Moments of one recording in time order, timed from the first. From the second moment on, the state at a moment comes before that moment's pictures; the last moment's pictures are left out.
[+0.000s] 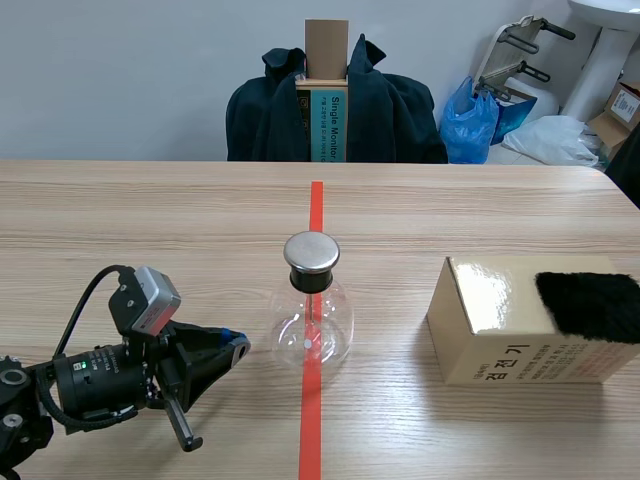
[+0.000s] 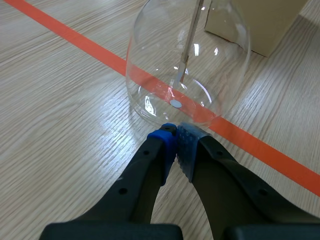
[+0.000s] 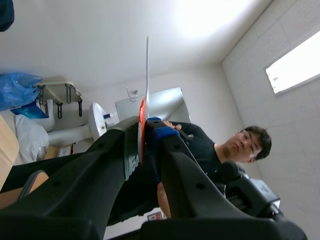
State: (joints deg) left arm -0.7 -27.5 30.0 58.8 -5.2 -35.5 -30.7; right arm -43.9 28.7 21.0 110.1 -43.9 -31.6 20.6
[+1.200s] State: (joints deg) left arm -0.7 -27.5 30.0 58.8 -5.2 -34.9 -30.7; right arm -18.5 20.1 -15.7 88.0 -68.1 -24.8 16.4
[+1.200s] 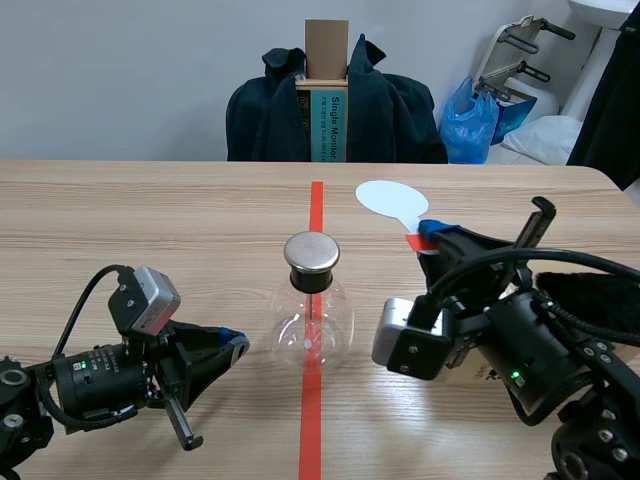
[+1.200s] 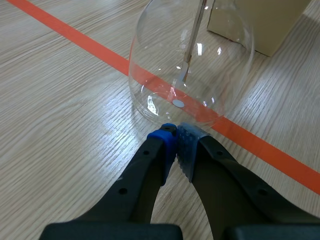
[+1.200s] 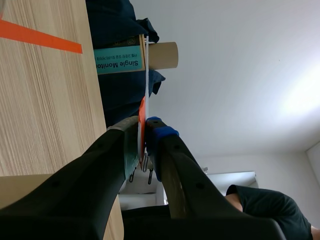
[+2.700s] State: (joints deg) left arm -0.6 -26.7 30.0 58.8 -5.2 -32.5 -30.5; right arm -18.4 20.2 -15.9 87.8 -74.4 -25.2 36.2
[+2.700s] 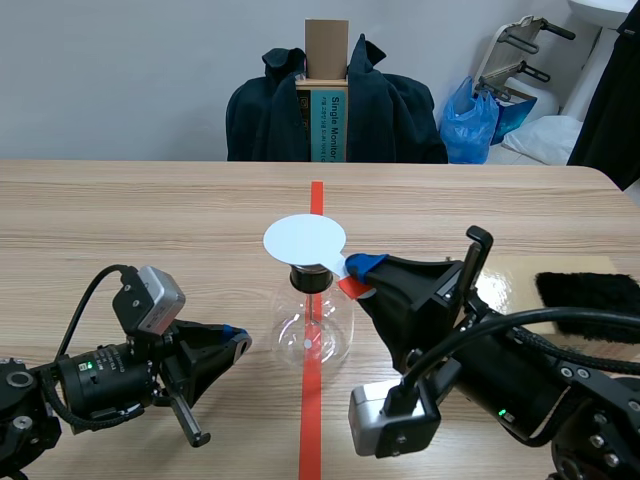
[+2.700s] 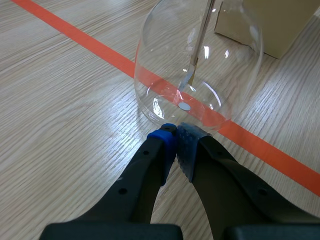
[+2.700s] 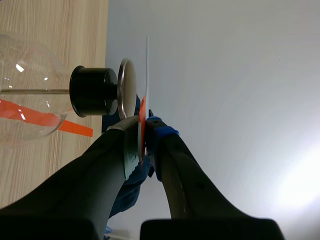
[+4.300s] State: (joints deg) left arm -0.6 -26.7 30.0 58.8 -5.2 -32.5 -30.5; right arm -19.3 20.5 -15.9 87.8 -76.4 -28.2 28.5
